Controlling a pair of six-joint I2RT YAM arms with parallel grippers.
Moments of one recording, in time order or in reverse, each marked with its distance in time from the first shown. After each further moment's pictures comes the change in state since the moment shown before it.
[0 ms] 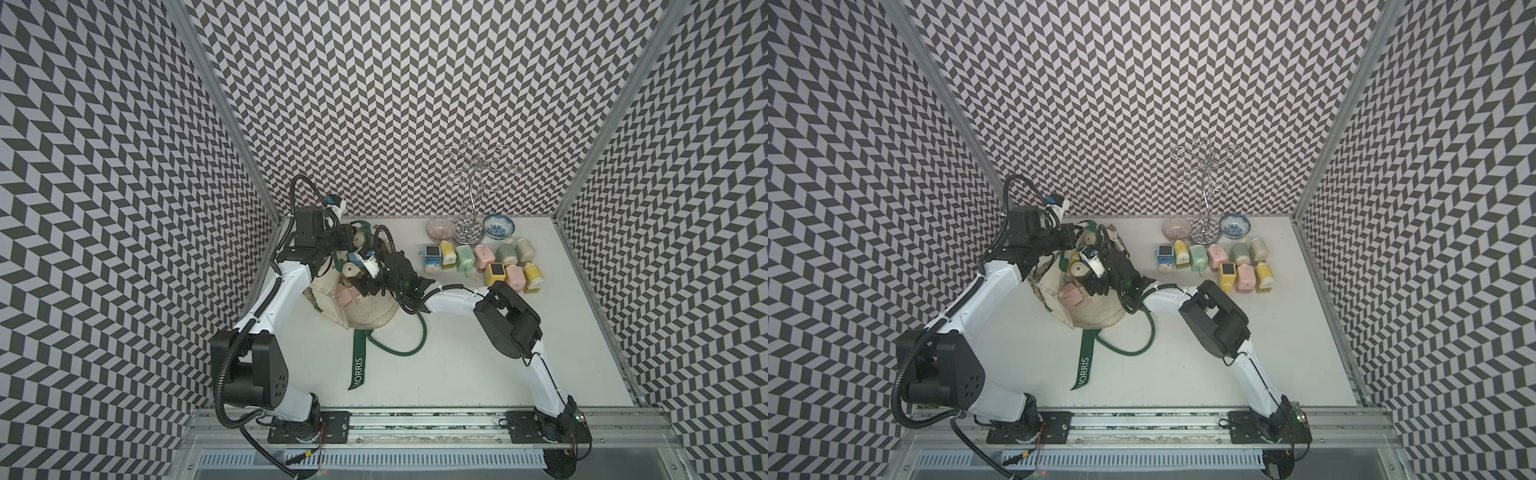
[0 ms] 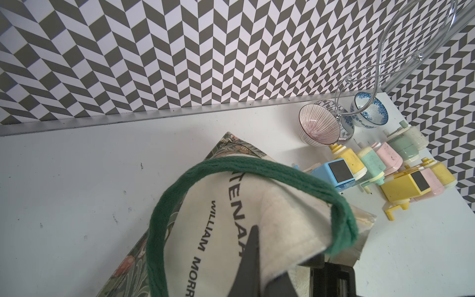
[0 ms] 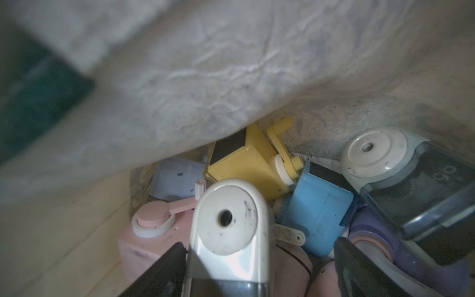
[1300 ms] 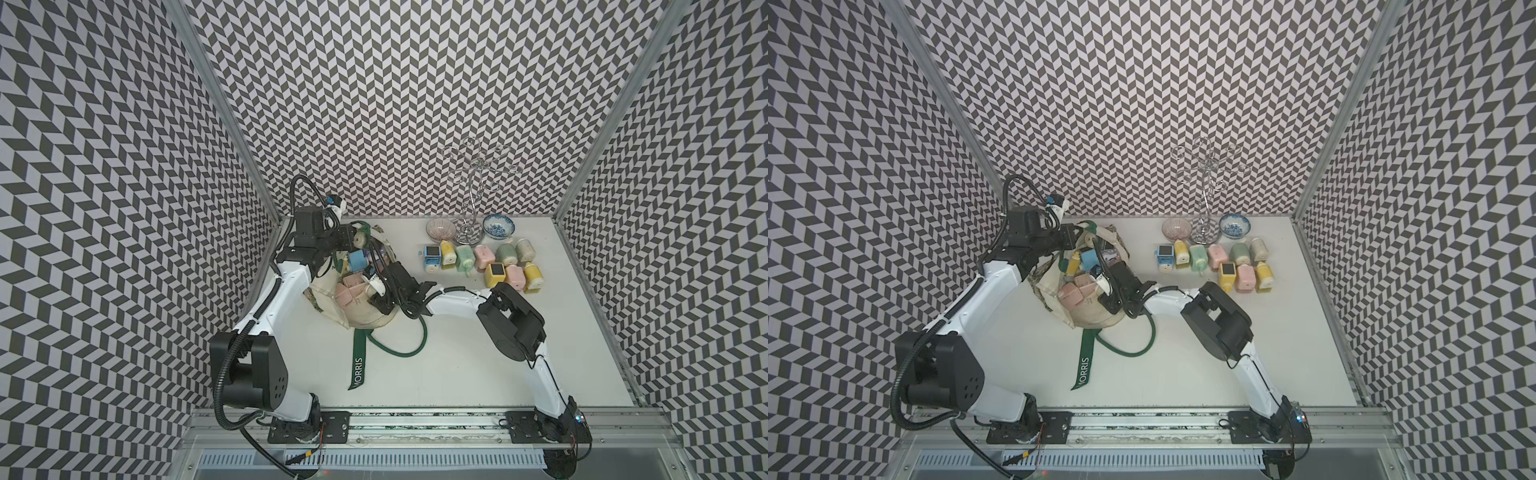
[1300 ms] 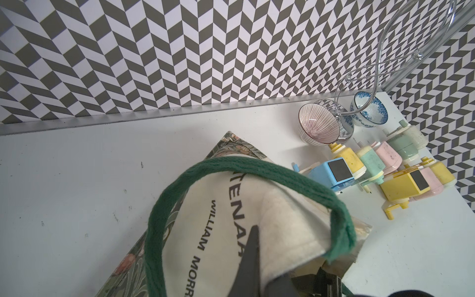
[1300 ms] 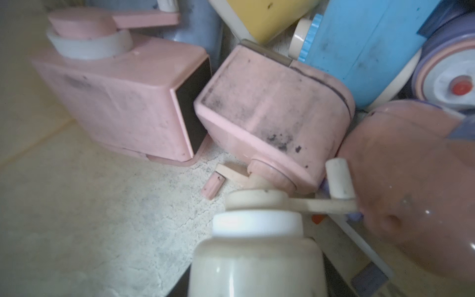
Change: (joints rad) left arm 0.000 -0.007 0.000 -0.008 -0.004 0.000; right arm 0.014 -0.058 -0.082 -0.419 0.050 0.014
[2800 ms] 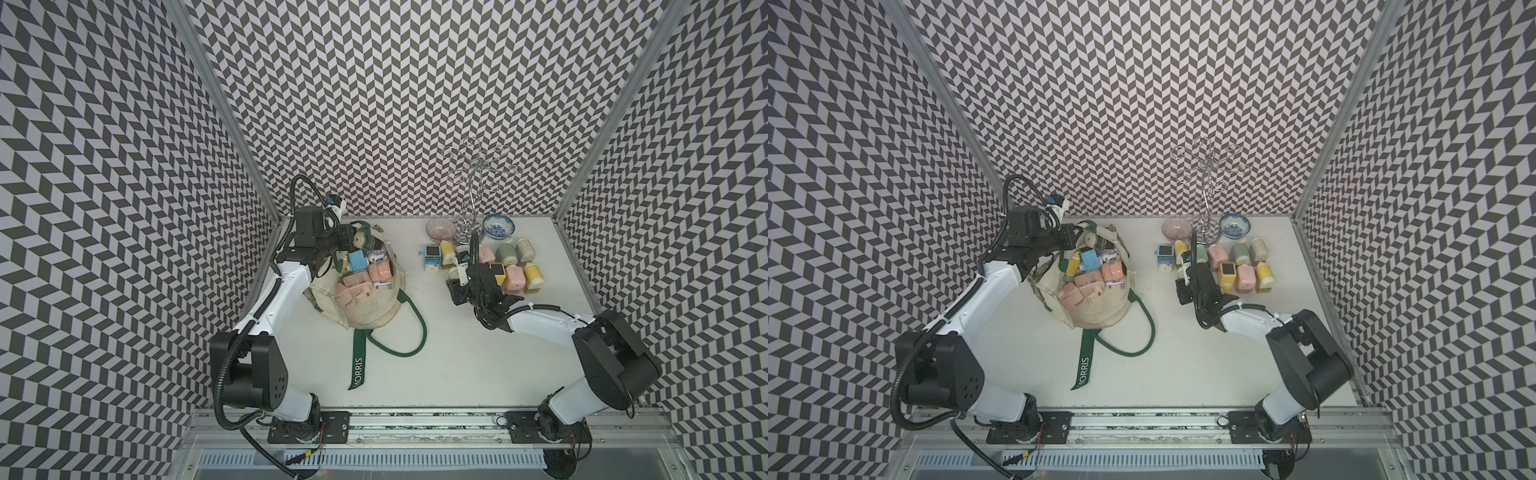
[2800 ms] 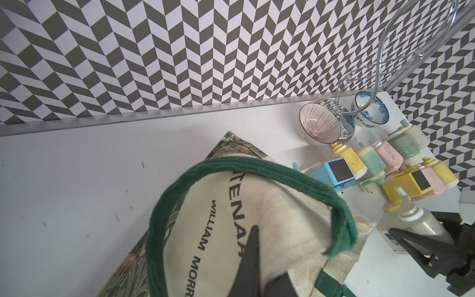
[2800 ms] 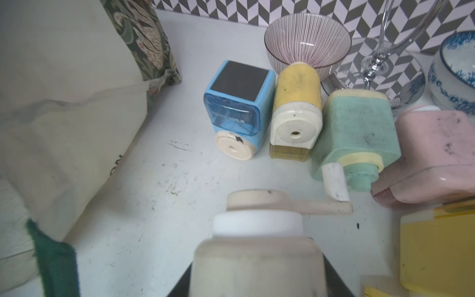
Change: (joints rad) left arm -0.002 0.000 0.000 0.000 -0.004 0.003; right arm -0.338 -0.609 -0.734 0.227 0.248 0.213
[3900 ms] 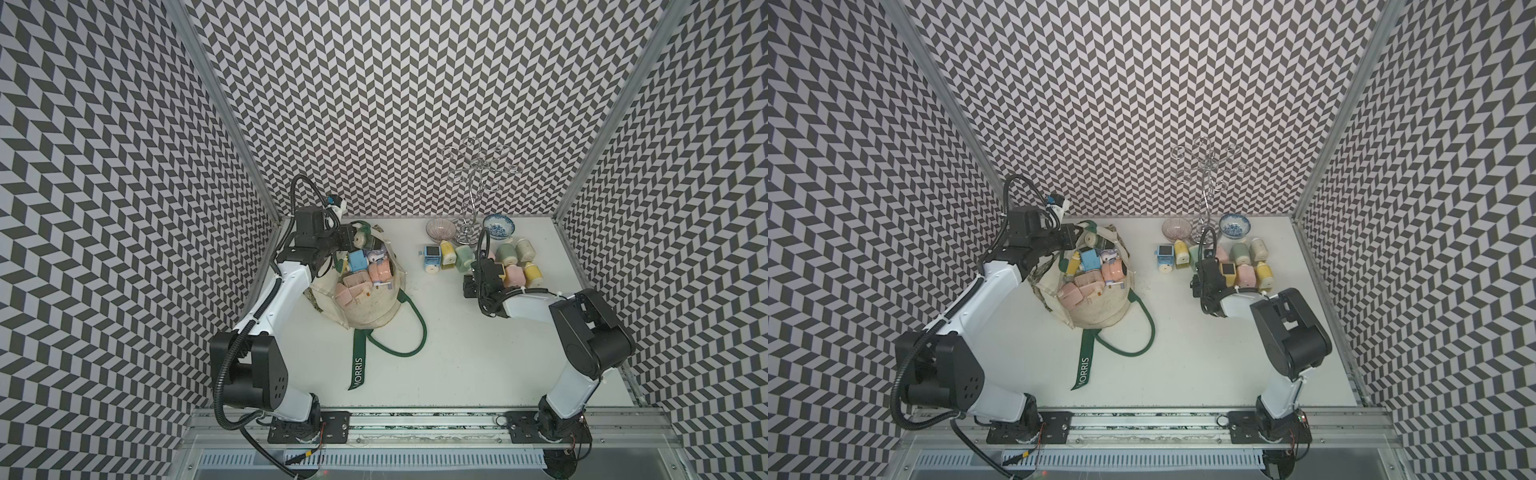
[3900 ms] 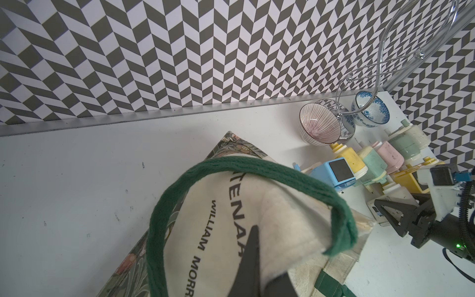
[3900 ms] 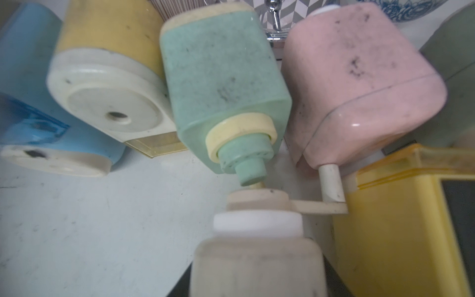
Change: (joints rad) left arm -0.006 0.000 0.000 0.000 -0.004 0.001; right arm -0.137 0.167 0.067 -0.039 0.114 0.136
